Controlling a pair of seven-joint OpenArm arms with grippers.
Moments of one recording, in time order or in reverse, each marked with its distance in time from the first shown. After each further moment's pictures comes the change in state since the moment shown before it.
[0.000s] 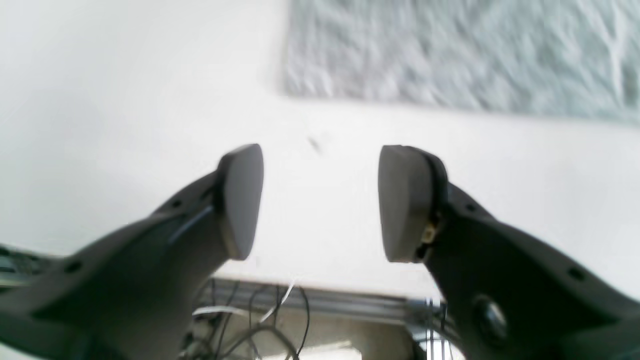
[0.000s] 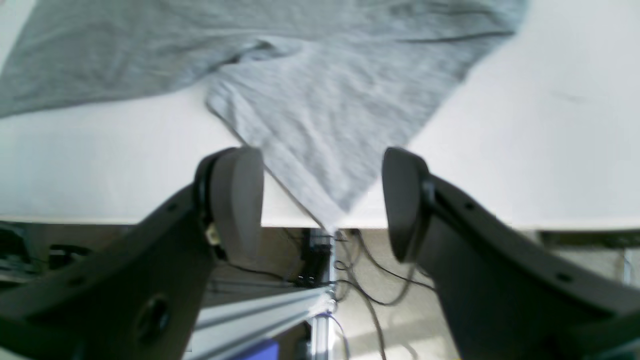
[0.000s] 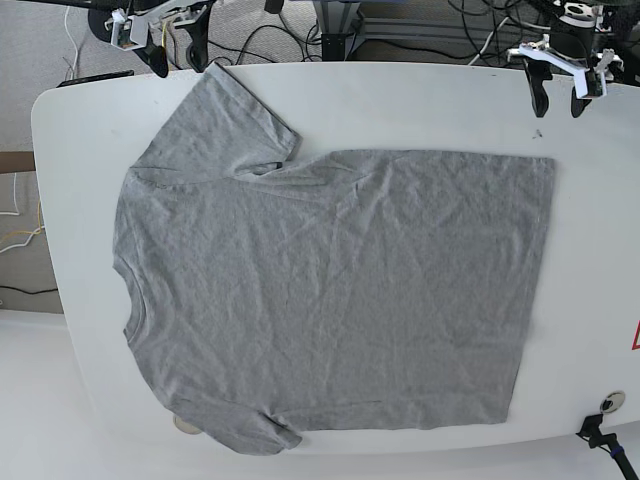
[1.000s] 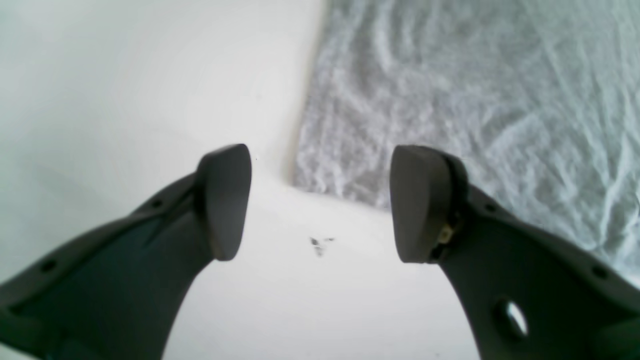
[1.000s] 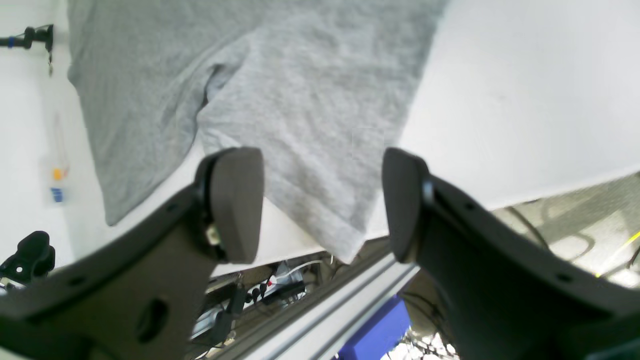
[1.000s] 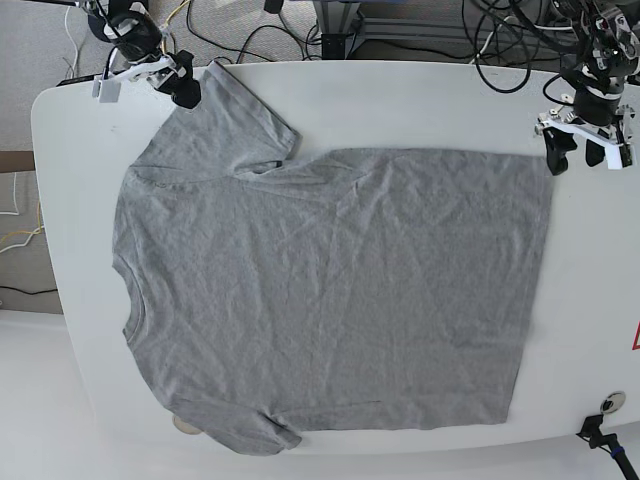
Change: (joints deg) left arm -21.2 -2.4 -7.5 -2.6 -13.8 0.0 30.4; right arm 17.1 -4.3 14.4 -6.5 38.7 -0.2 -42.1
